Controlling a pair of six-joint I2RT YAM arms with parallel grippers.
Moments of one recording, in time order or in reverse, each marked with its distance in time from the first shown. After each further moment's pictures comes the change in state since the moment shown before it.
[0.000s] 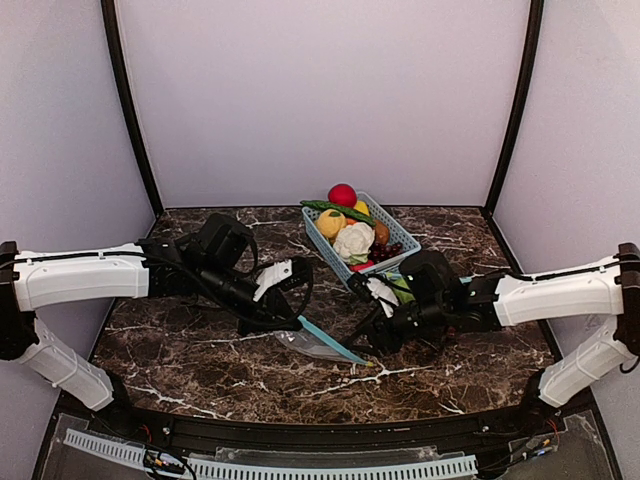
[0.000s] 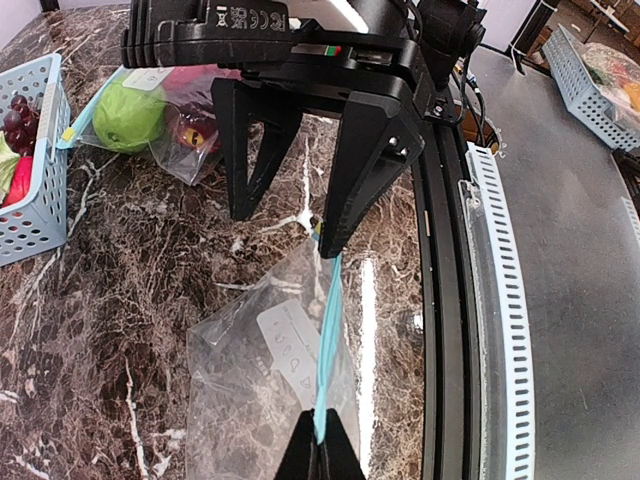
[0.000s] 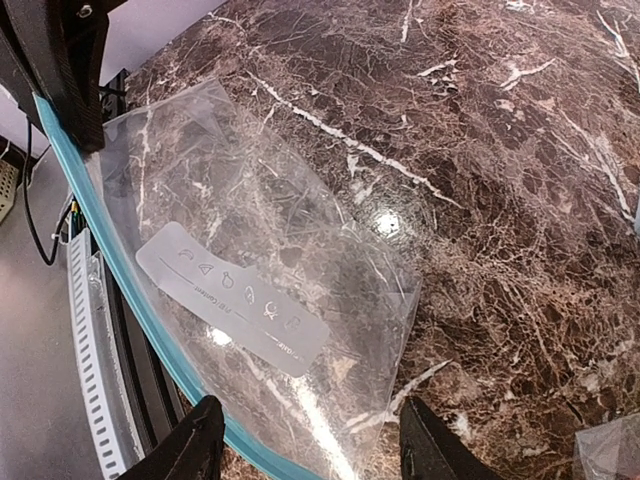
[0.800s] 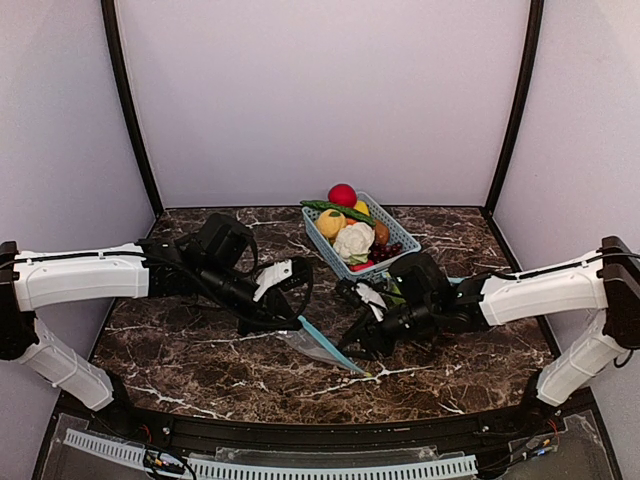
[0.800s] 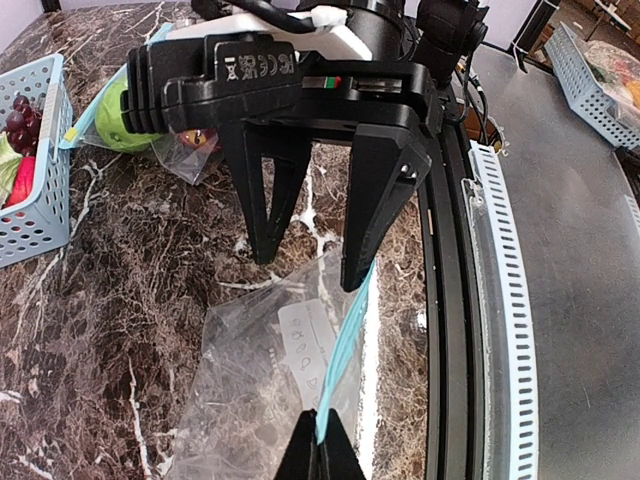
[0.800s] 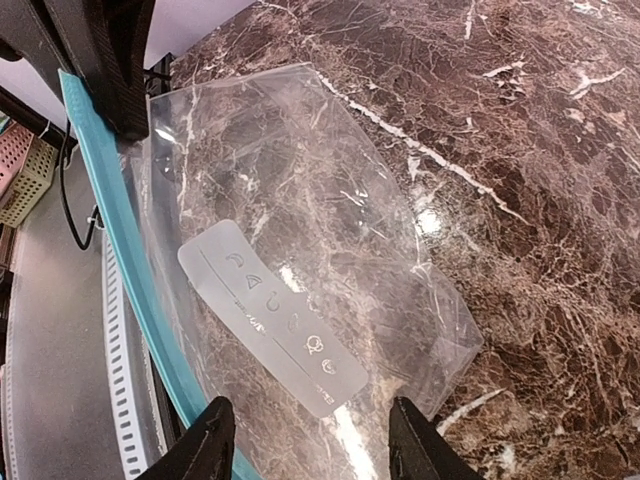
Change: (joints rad) left arm 0.000 0.000 0.000 0.000 -0.008 0.007; right arm 0.008 0.079 0.021 0.057 -0.126 -0.012
